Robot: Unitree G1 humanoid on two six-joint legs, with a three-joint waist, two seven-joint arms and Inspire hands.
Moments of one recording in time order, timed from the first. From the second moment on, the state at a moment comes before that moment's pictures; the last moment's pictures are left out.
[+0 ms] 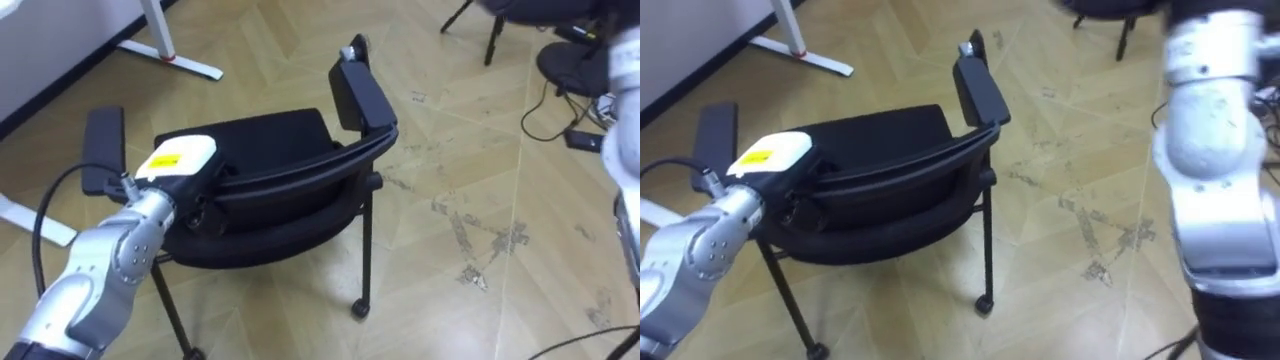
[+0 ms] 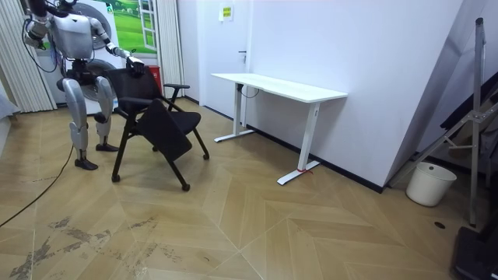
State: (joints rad) left arm -0.17 0.54 -0.26 0.08 0.78 0.11 -0.27; right arm -0.43 -0.55 0.04 -0.34 -0.33 0.13 -0.06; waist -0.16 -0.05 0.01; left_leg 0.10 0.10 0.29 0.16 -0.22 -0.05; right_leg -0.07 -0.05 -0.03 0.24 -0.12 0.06
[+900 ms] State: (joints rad) left arm -0.26 0.53 -0.30 0.09 0.81 -0.01 -0.35; right arm -0.49 -0.59 0.26 -0.16 -0.52 0.09 0.54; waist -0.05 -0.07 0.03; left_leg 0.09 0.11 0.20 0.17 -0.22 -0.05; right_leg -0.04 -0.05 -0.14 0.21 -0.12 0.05
